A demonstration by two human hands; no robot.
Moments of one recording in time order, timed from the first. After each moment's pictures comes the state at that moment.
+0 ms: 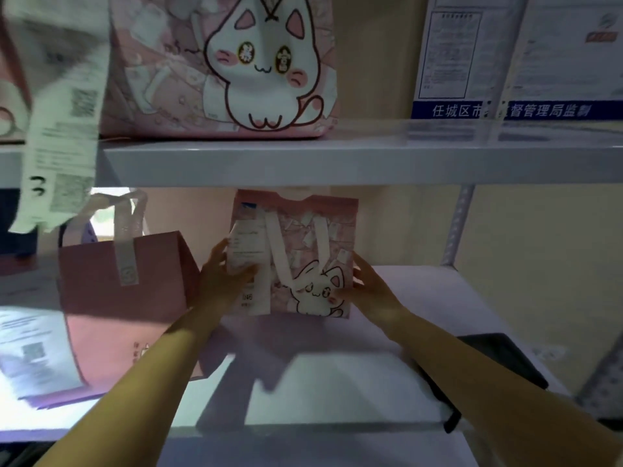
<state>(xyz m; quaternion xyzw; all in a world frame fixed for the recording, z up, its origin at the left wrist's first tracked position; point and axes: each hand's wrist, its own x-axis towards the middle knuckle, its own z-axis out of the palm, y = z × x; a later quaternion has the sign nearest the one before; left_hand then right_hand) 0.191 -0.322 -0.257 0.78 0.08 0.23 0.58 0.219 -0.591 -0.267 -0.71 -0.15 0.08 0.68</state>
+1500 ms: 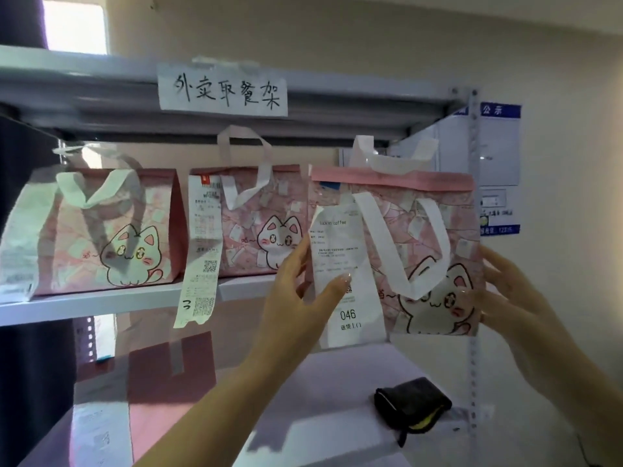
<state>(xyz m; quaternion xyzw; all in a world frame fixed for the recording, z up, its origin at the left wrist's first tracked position) -0.102 -0.436 -0.044 0.67 -0.32 0.25 0.63 -0.157 -0.689 -0.050 -0.66 -0.15 -0.32 0.66</state>
